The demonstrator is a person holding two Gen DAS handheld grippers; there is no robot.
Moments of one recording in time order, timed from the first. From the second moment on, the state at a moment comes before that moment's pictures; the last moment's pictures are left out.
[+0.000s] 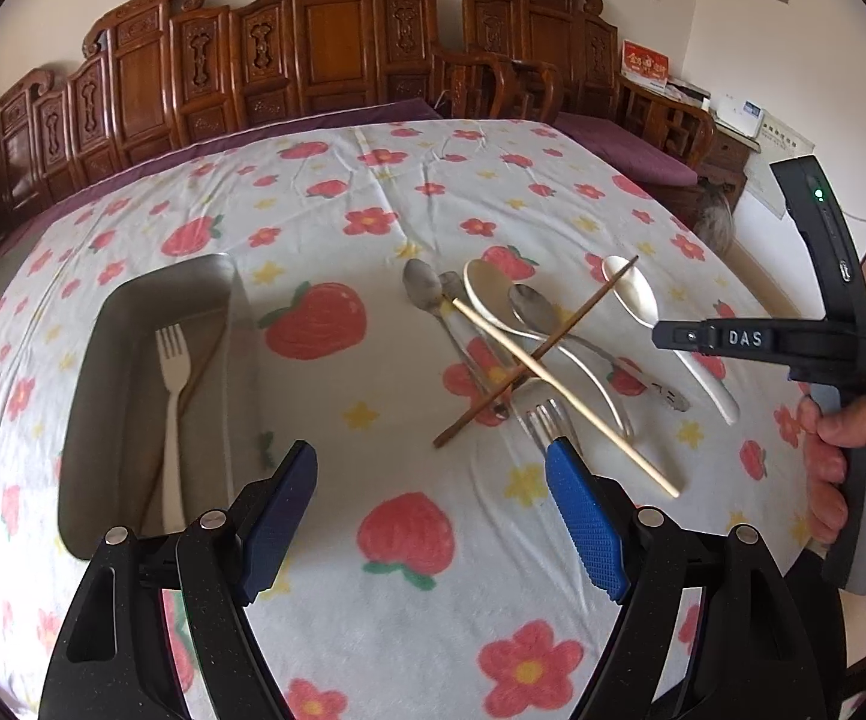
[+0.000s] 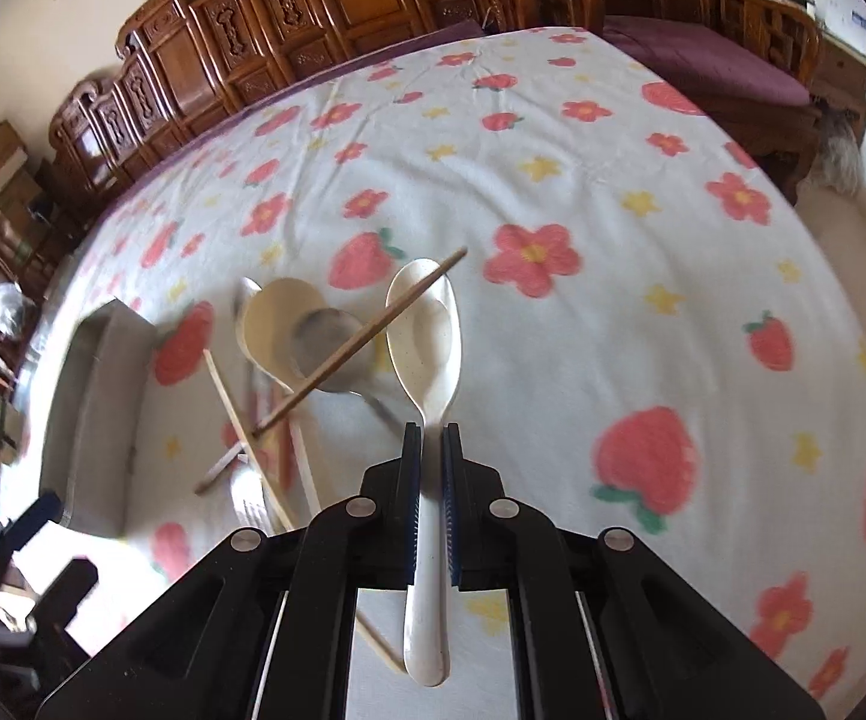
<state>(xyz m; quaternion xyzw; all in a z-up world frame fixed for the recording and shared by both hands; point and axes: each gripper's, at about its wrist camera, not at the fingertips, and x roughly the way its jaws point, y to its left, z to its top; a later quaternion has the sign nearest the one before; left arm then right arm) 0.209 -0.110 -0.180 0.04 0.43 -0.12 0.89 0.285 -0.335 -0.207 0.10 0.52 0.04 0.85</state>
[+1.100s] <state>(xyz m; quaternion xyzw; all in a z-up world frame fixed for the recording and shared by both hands) 0.295 -0.154 -0.239 0.13 0.50 -0.15 0.84 0.262 -0.354 -0.185 0.09 0.49 0.07 0.87</state>
